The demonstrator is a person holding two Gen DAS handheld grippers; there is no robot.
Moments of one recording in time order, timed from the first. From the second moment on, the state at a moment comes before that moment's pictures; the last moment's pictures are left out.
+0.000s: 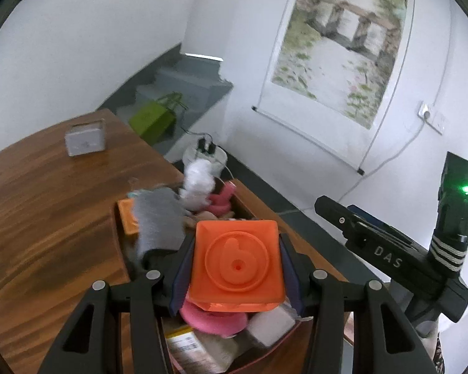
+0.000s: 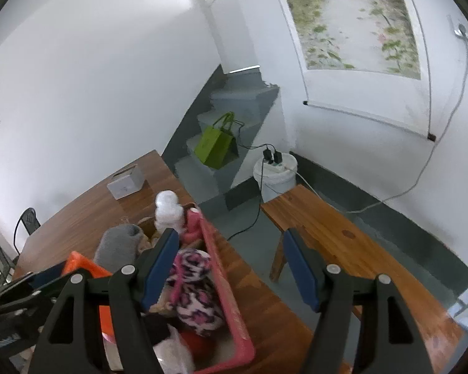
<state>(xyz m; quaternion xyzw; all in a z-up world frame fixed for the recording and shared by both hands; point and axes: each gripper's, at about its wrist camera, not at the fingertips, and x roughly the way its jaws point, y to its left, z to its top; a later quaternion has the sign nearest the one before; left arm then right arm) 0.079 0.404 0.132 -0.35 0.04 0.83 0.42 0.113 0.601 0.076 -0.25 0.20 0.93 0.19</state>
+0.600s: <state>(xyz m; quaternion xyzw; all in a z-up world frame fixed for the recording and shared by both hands) 0.075 0.395 0.138 -0.34 -0.01 0.83 0.43 0.127 0.601 0.064 -0.24 0.21 0.93 0.18</state>
